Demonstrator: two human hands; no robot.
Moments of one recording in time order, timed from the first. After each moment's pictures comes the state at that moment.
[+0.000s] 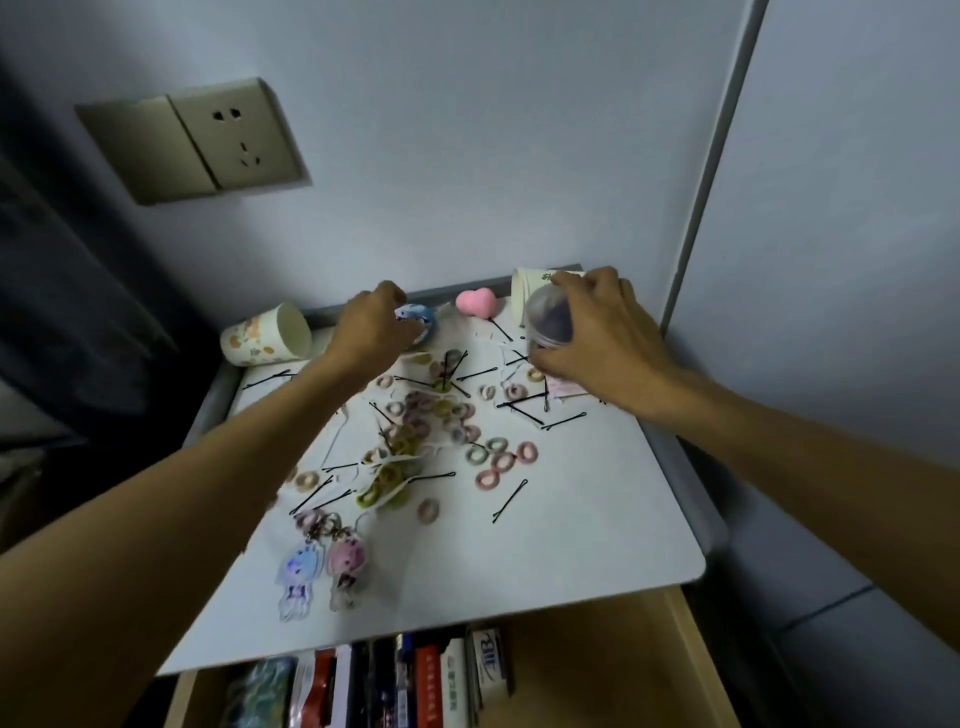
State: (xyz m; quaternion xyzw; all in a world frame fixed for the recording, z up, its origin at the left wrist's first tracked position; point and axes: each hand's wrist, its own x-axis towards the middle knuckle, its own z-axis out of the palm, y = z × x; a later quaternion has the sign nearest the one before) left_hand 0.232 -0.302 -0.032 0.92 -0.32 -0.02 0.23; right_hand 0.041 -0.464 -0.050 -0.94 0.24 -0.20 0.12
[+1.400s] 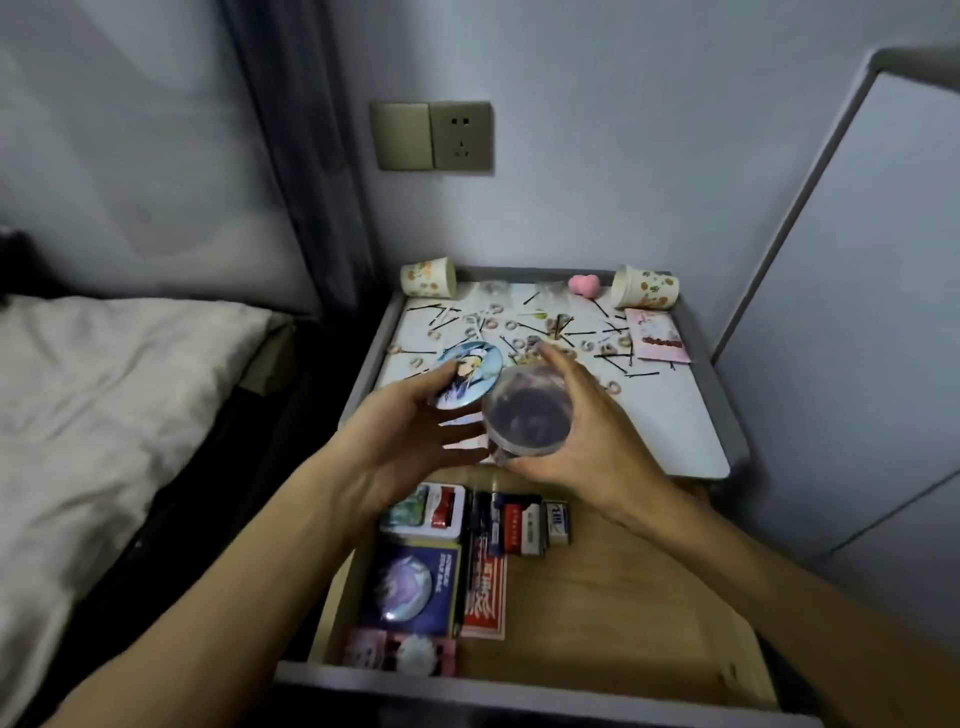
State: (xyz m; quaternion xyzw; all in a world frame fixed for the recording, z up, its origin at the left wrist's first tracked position) left_hand 0.043 -0.065 0.027 0.52 -0.01 -0.44 0.73; right_hand -0.062 -0.232 -0.007 -0.89 0.09 -0.15 0.42
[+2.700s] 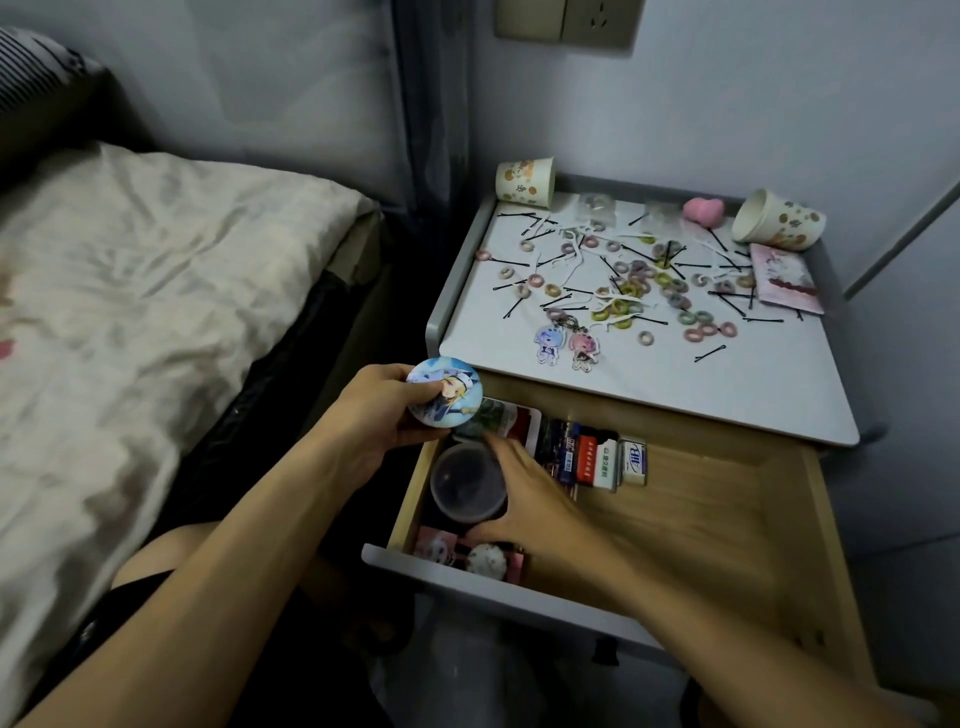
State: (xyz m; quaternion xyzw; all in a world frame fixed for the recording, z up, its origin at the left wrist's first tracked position) left_hand 0.057 0.048 -0.054 0.70 0.08 -0.29 0.65; right_hand -0.041 -0.111 -0.165 -0.91 0.00 0.08 0.40
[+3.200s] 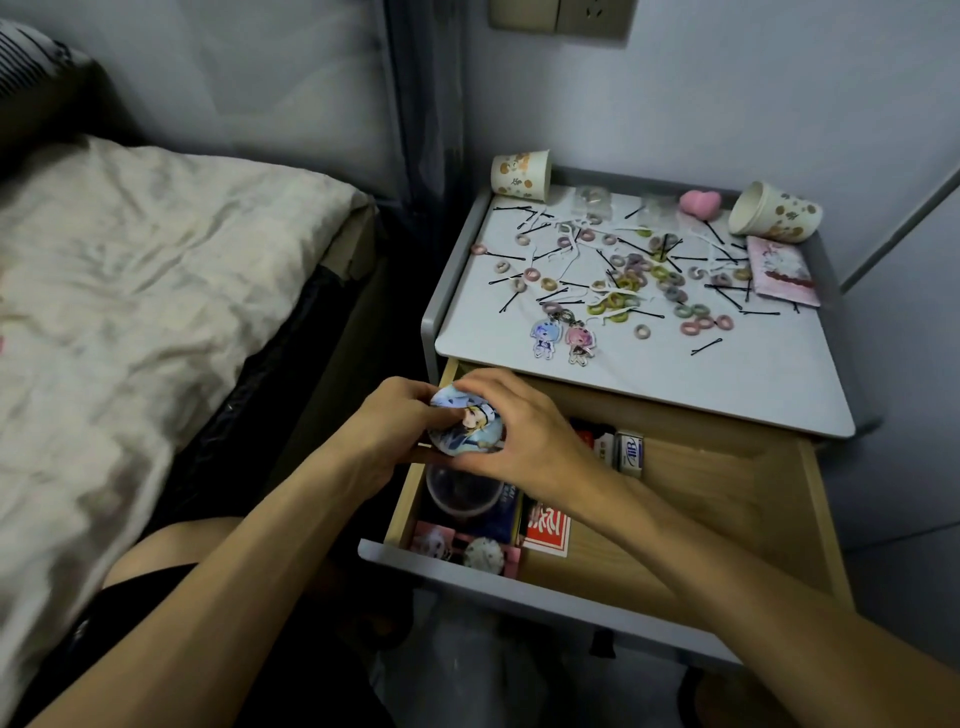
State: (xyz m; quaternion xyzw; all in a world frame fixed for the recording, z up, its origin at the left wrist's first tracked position) left_hand 0.045 0.040 -0.064 0.76 0.01 -0.33 0.56; right_hand -0.017 -0.115 -0.093 -0.92 -0.08 -0.05 0.38
